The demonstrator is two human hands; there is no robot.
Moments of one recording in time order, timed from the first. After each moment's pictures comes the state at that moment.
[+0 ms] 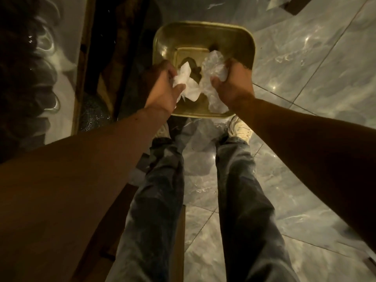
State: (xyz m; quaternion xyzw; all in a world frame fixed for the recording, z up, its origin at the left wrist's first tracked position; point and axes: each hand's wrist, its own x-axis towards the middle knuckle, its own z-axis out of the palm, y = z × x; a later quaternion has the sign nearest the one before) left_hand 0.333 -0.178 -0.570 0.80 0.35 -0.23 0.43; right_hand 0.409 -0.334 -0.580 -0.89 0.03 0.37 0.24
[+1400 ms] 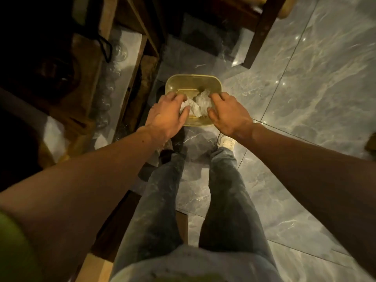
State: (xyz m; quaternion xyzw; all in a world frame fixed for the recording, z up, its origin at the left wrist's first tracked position) left_hand 0.313 -0.187 -0.335 0.94 0.11 -0.24 0.24; right_hand 0.380 -0.368 -0.342 -0.91 -0.24 0.33 0.11
